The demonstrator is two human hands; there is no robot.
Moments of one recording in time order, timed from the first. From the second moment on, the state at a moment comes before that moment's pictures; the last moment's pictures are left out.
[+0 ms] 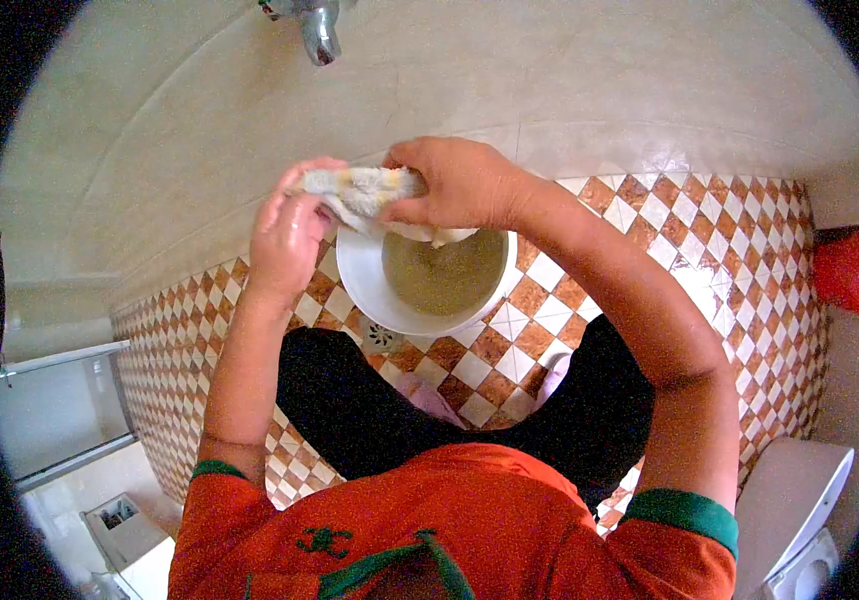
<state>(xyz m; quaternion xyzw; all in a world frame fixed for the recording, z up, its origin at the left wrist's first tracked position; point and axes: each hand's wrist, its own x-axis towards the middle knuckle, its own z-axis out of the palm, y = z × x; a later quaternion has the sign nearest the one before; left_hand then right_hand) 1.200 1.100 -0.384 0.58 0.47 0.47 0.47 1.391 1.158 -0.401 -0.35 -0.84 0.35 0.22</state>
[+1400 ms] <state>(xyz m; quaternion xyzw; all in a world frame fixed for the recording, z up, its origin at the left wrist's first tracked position) 1.221 1.152 -0.646 0.54 0.76 -0.01 0.36 1.339 1.181 -0.719 -0.43 -0.89 0.16 -0.06</state>
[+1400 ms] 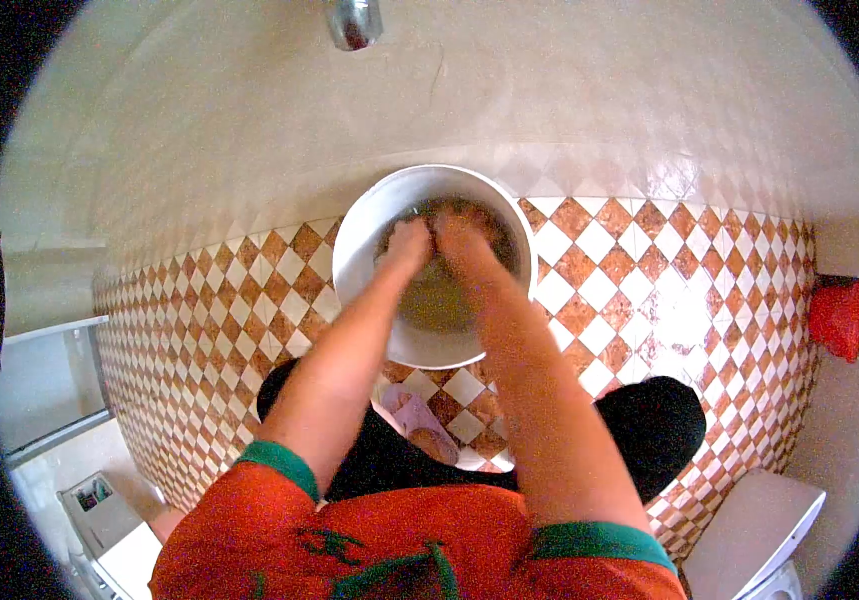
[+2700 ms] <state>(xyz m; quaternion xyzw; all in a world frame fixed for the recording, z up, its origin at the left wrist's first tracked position) 1.160 1.082 -0.280 0.50 0.57 0.61 0.23 1.429 1.134 -0.284 -0.39 -0.65 0.49 0.43</state>
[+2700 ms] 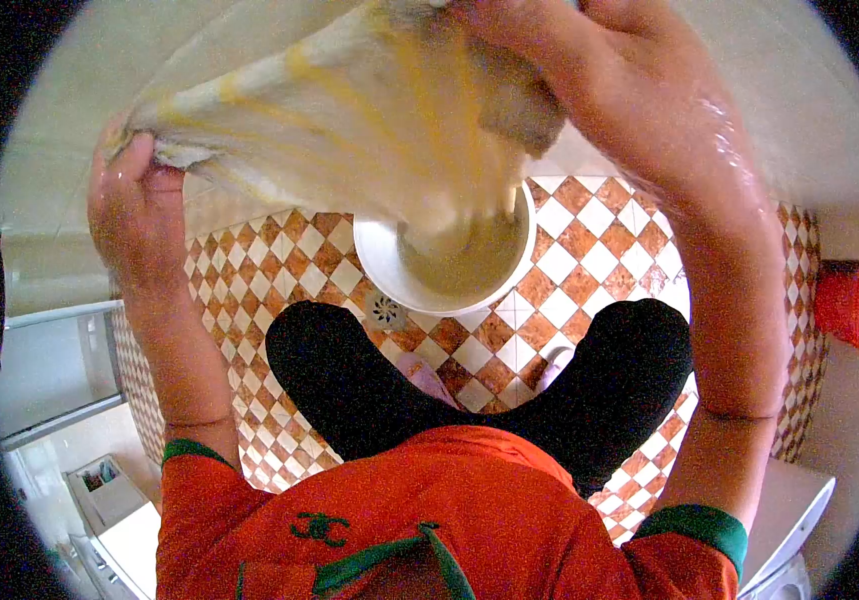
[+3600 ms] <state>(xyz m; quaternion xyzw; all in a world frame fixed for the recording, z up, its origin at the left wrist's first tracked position) 1.182 1.107 -0.747 0.59 0.67 -0.14 0.42 1.336 1.137 -0.679 -0.49 -0.80 0.29 -0.17</state>
